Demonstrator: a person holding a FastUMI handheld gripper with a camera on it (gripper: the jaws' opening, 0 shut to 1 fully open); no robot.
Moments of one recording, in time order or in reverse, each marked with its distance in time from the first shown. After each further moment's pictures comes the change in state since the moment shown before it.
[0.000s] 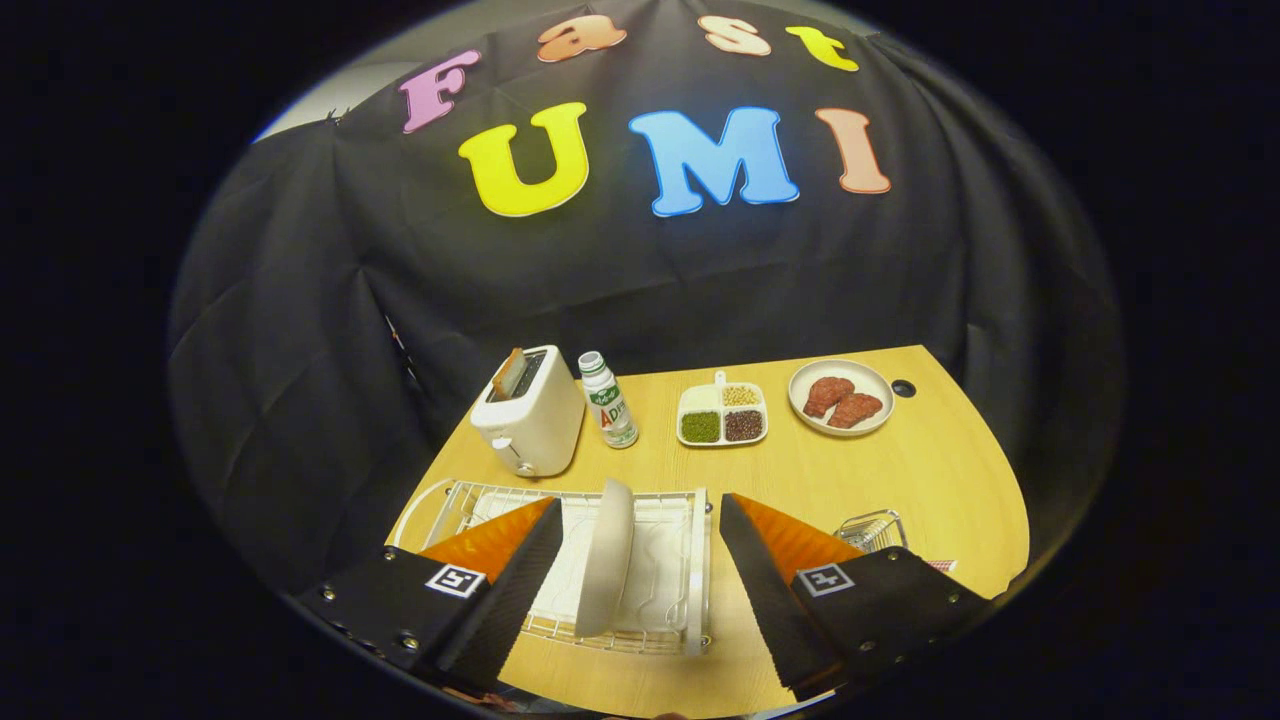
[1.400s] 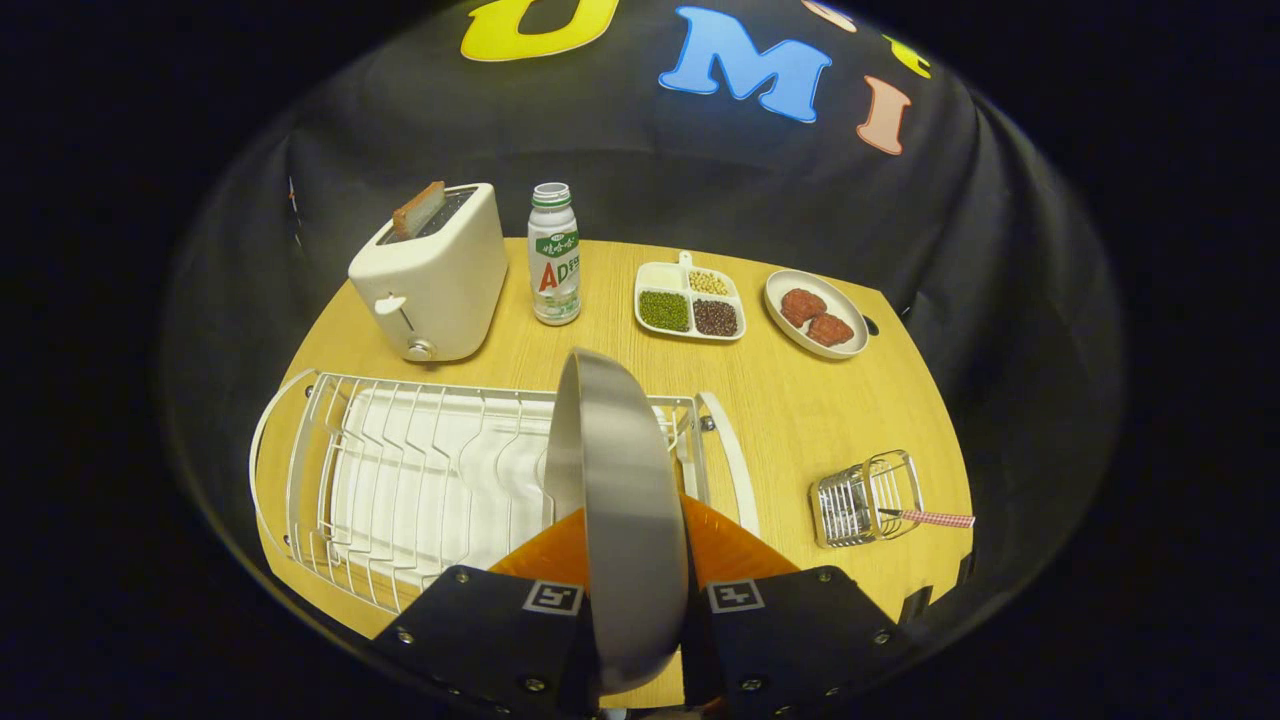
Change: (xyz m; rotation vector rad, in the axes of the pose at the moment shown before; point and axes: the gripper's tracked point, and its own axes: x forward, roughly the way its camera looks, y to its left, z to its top) arm 0.091 0.014 -0.080 -0.152 0.291 -0.380
